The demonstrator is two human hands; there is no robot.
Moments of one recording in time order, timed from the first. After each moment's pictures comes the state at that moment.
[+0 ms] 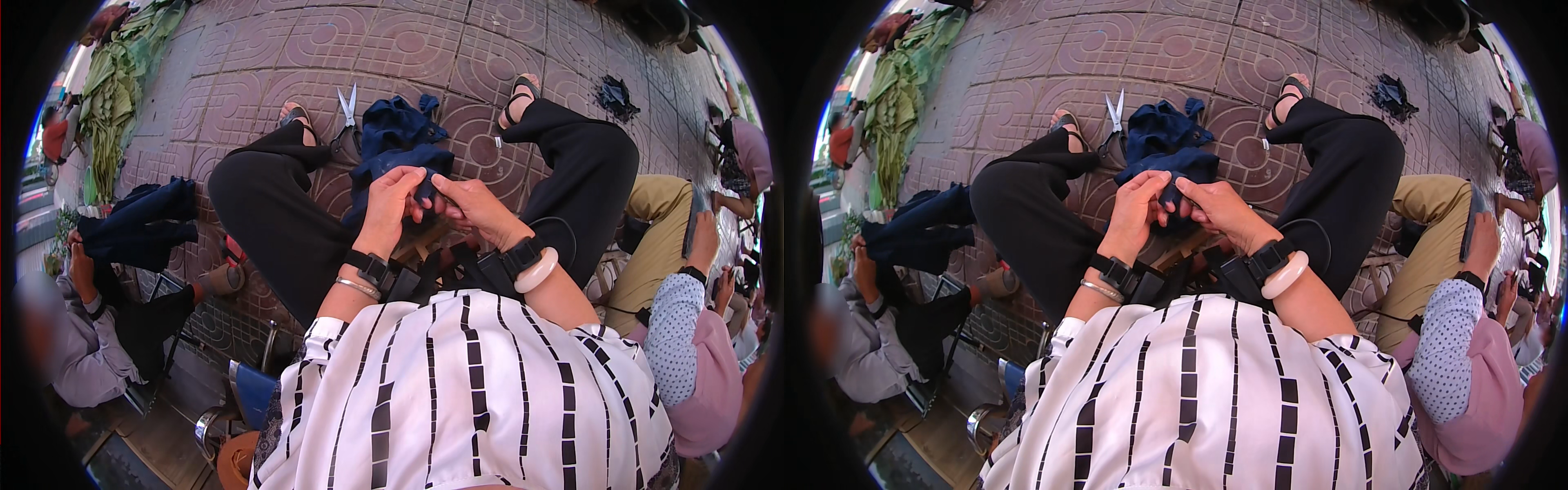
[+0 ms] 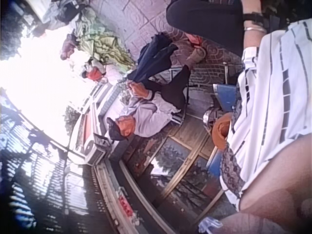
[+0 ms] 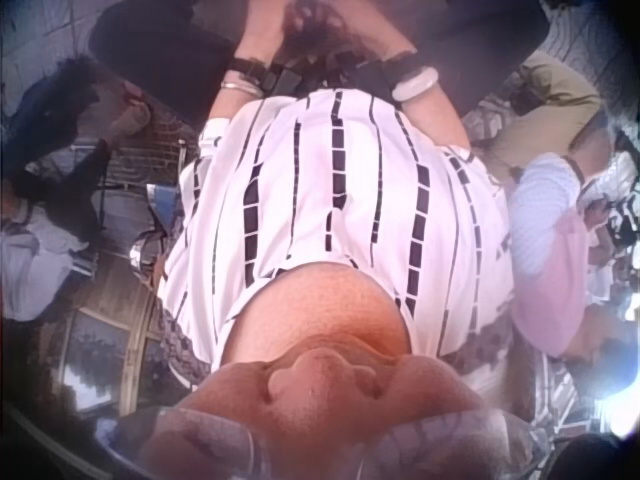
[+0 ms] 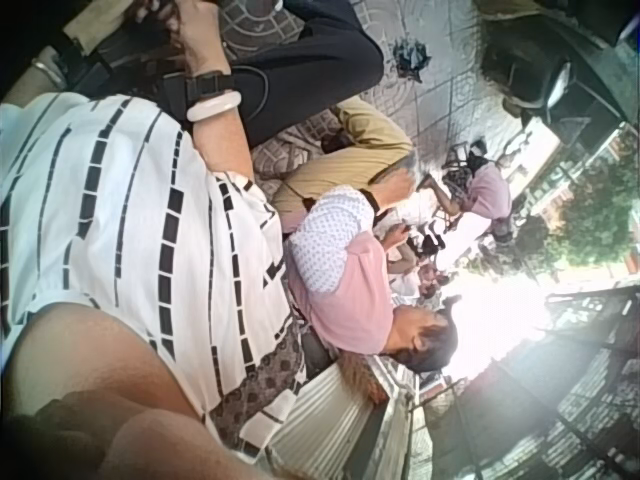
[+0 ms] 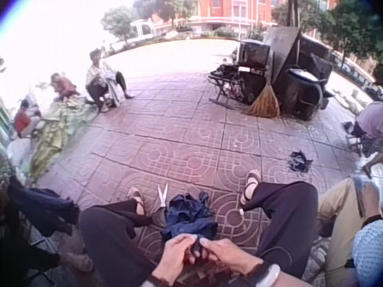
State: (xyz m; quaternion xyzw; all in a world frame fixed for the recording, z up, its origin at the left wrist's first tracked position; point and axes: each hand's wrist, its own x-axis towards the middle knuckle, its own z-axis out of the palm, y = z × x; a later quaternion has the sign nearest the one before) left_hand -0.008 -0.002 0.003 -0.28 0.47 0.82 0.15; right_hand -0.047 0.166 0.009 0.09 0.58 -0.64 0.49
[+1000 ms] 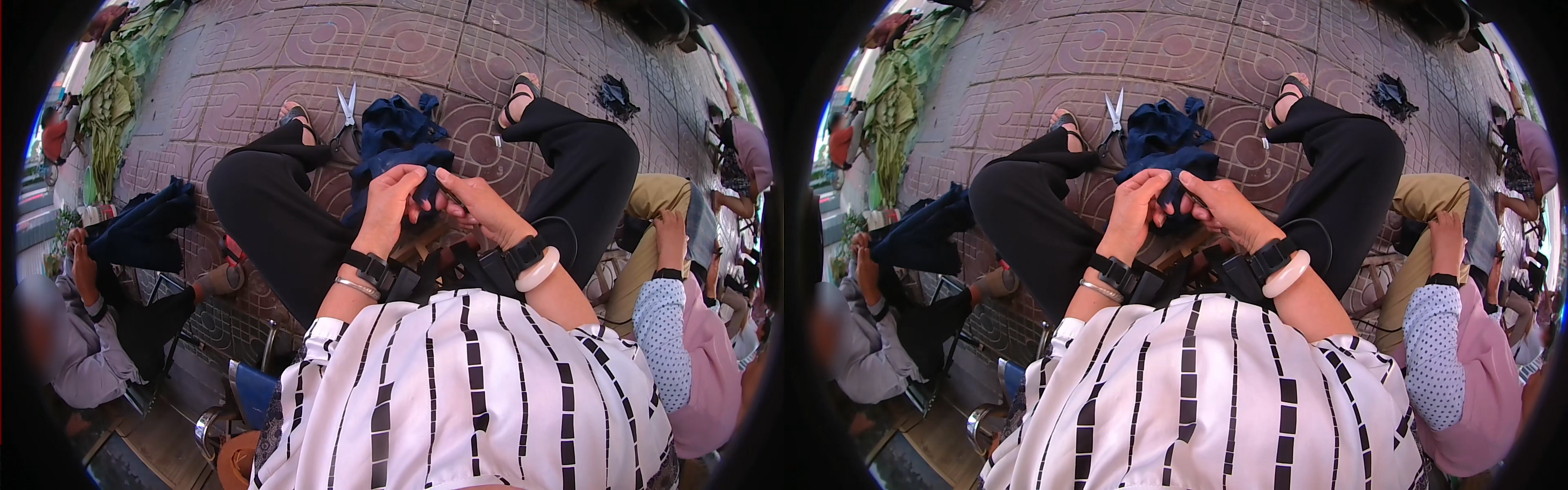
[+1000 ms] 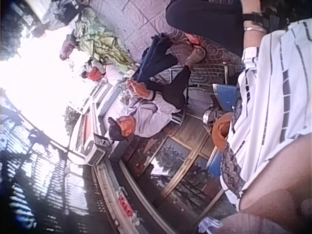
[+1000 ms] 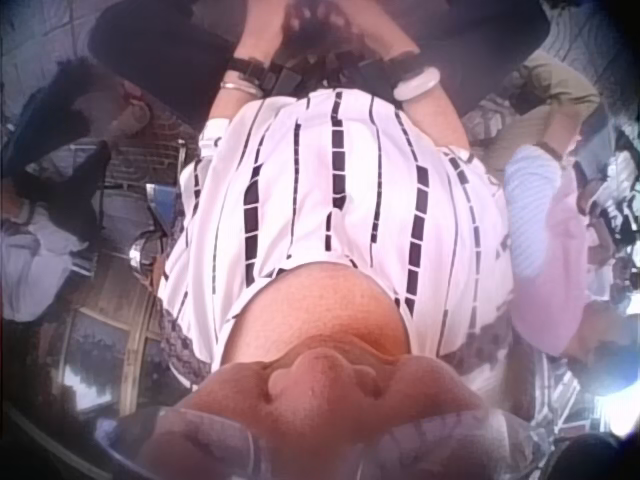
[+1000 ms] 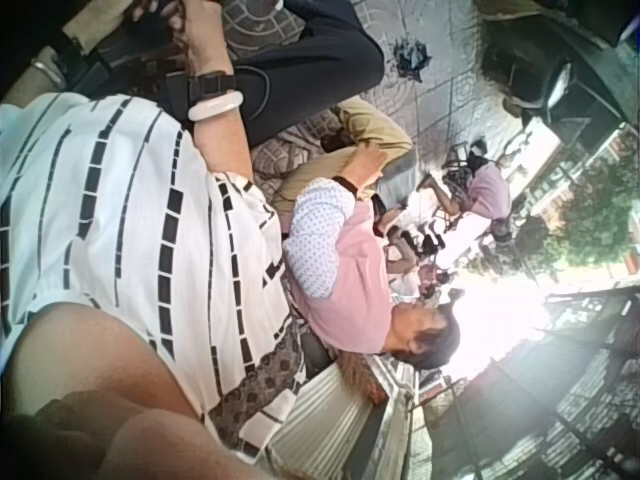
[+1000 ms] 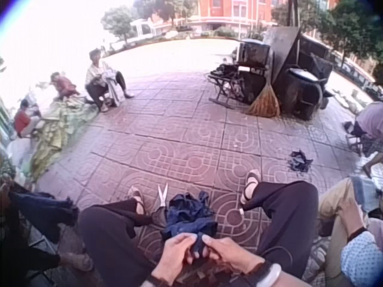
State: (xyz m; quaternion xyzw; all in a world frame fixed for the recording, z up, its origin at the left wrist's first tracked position) left_hand -0.008 -0.002 0.004 -0.26 0.50 0.82 0.13; right_hand -0.049 0.169 0.018 0.11 0.56 -0.65 0.50
